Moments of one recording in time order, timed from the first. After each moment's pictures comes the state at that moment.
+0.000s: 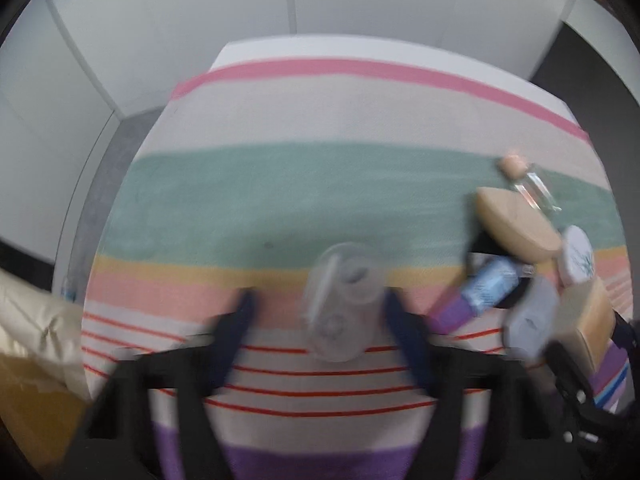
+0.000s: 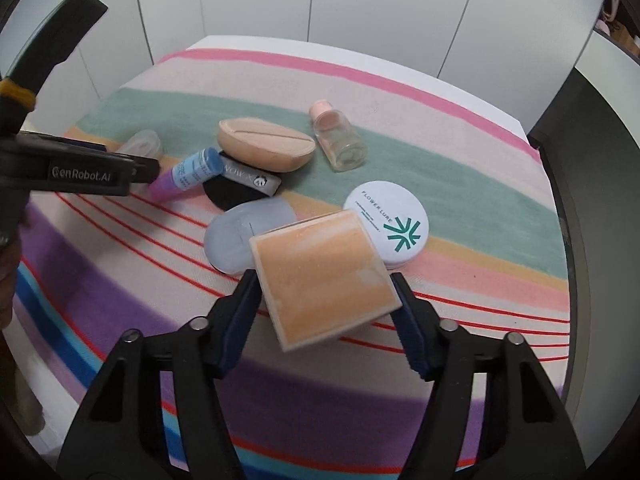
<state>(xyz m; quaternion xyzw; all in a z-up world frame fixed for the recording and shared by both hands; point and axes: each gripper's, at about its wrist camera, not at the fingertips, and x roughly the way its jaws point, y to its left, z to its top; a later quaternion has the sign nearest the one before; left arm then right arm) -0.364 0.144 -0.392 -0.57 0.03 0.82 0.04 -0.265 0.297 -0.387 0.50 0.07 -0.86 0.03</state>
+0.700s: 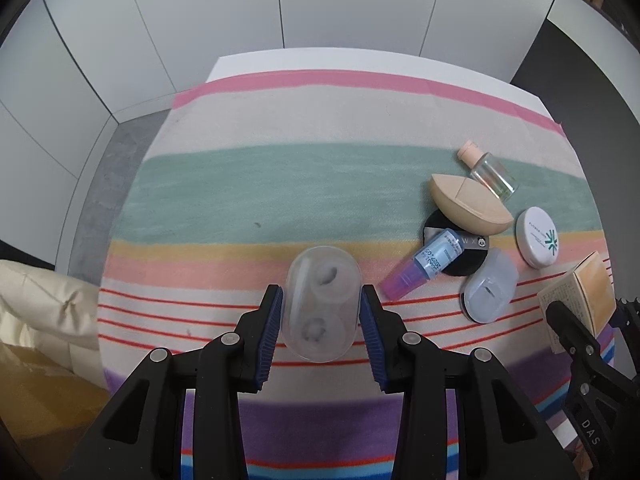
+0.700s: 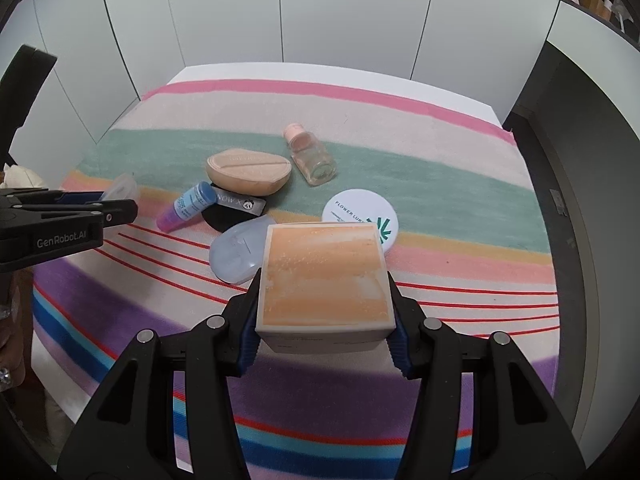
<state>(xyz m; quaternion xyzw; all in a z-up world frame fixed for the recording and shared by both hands) -0.339 0.147 -0.361 -0.57 0.03 0.82 0.05 -0.255 0.312 -0.355 0.50 0.02 -0.87 0.00</state>
